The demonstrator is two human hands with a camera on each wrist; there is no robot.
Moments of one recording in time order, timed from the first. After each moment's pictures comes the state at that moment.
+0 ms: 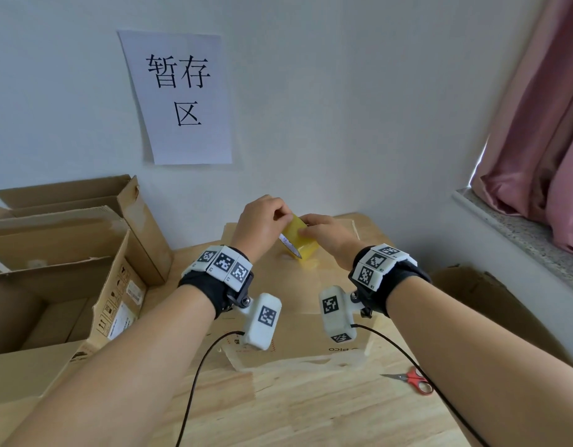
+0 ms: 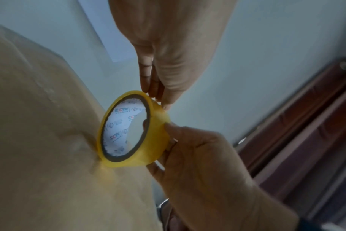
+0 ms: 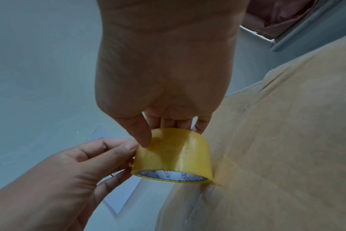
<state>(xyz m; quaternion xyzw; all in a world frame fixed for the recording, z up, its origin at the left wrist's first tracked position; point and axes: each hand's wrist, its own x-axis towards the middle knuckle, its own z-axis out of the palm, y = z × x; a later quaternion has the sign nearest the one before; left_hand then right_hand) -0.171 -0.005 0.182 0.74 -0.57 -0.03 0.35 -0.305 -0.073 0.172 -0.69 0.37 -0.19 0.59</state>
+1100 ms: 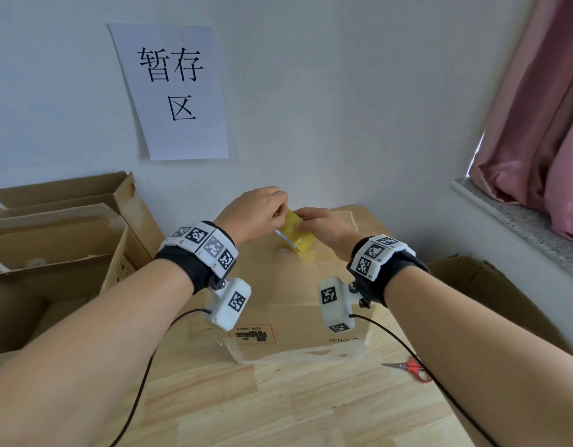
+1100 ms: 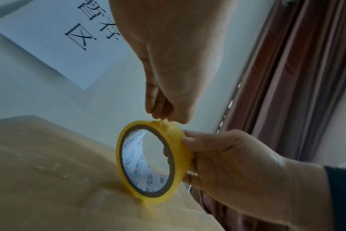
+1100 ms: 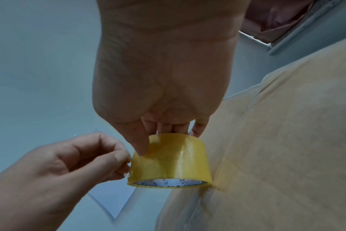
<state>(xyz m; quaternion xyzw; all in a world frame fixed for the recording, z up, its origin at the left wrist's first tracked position) -0.159 -0.002 0.207 0.68 -0.72 0.04 0.12 -0.308 -0.071 0.175 -0.71 0.35 -0.17 0.58</state>
